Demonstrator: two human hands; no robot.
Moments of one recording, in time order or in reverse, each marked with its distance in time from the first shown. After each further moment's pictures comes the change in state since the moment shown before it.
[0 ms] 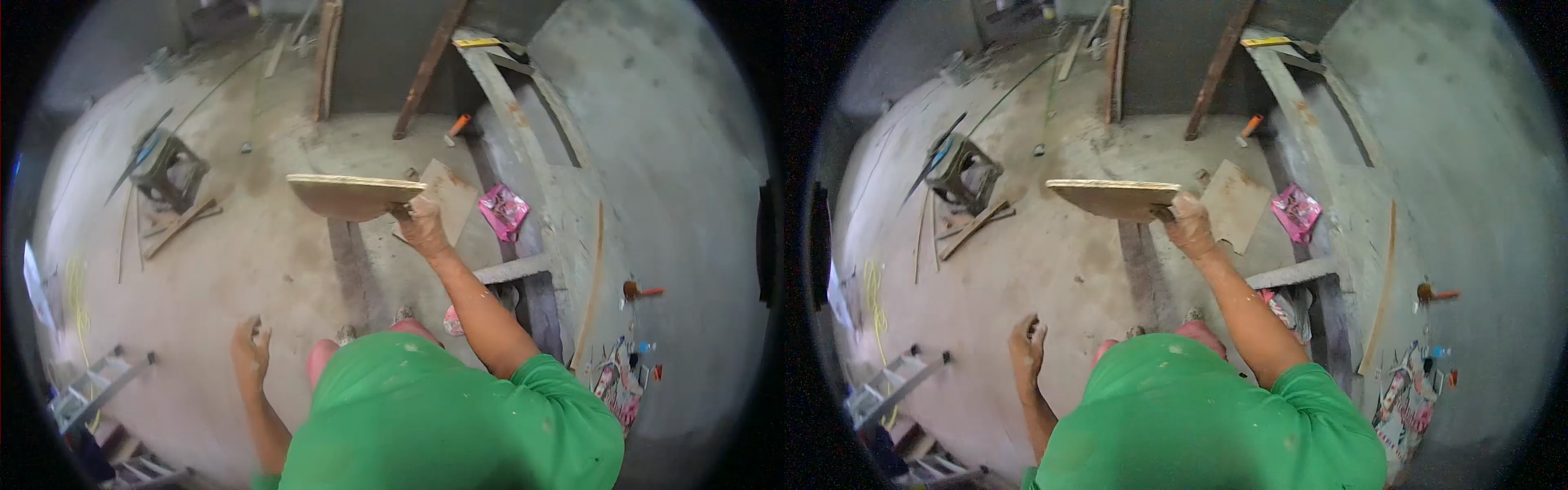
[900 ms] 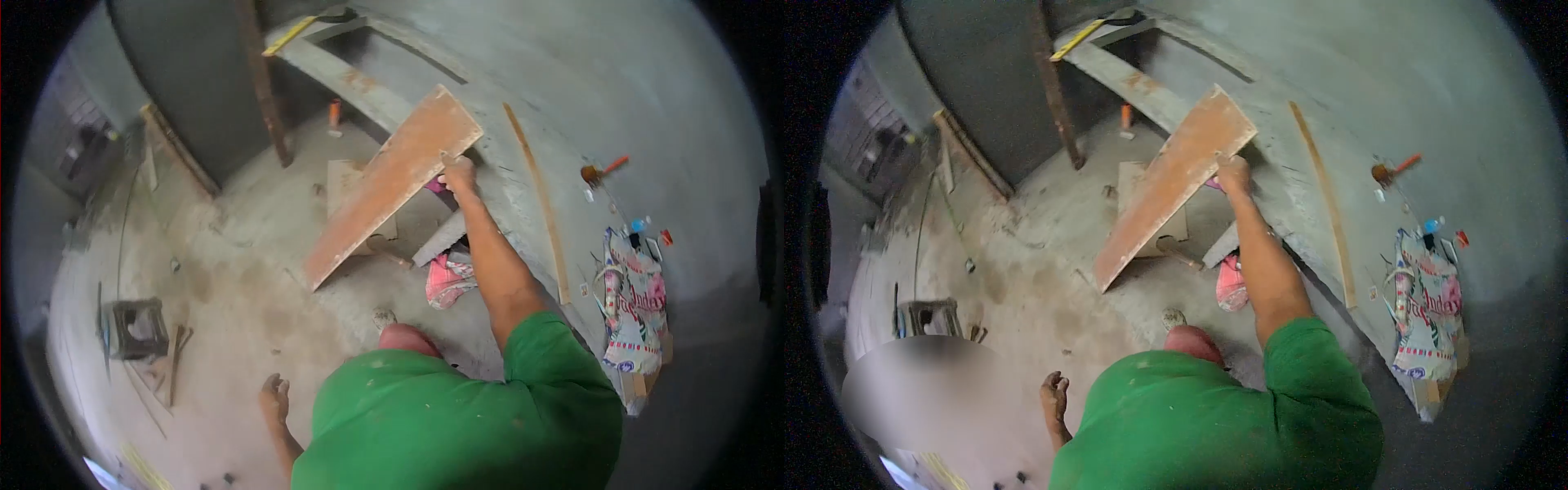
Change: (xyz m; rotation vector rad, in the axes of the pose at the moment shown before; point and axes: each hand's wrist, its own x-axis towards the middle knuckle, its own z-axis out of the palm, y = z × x) left_hand 0.069 0.042 0.183 0.069 -0.503 0.052; right_hand -0.074 0.291 -0.325 -0.074 0.578 1.198
